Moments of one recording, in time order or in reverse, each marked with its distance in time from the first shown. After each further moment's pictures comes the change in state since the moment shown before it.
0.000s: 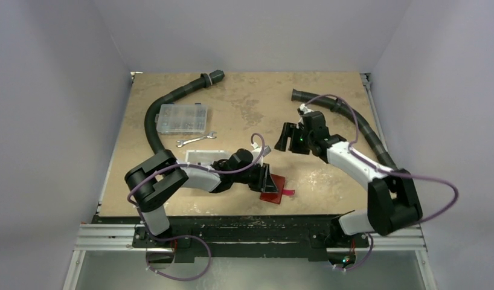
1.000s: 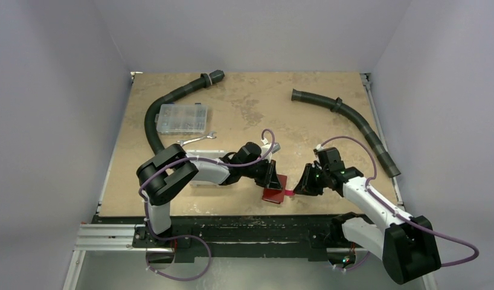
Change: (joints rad) left arm 0.012 0.094 0.156 -0.119 0.074 0.114; right arm -0.063 -0.447 -0.410 -0.343 -0.120 0.145
